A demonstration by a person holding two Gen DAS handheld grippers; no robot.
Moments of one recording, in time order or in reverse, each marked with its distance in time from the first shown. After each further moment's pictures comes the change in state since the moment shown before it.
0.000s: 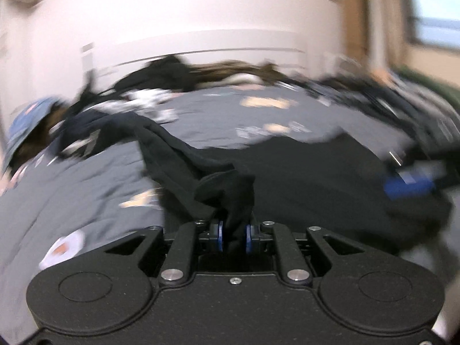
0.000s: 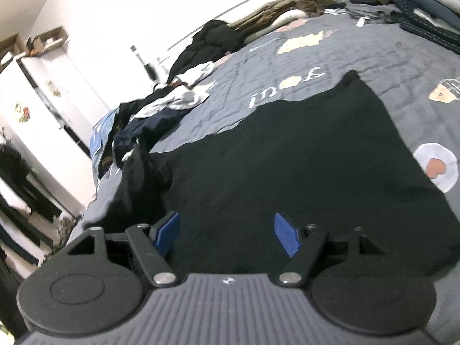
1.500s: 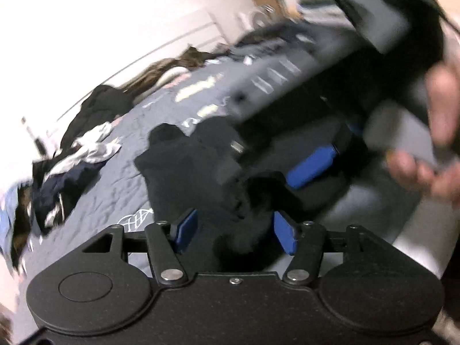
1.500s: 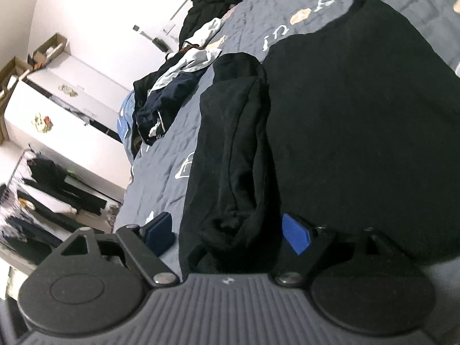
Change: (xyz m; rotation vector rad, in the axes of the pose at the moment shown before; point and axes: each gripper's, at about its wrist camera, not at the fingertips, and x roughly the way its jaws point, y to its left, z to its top) left arm -0.011 -0.040 0.000 0.323 0.067 -0.065; right arm 0.032 -0.014 -0.009 0.167 0.214 0.189
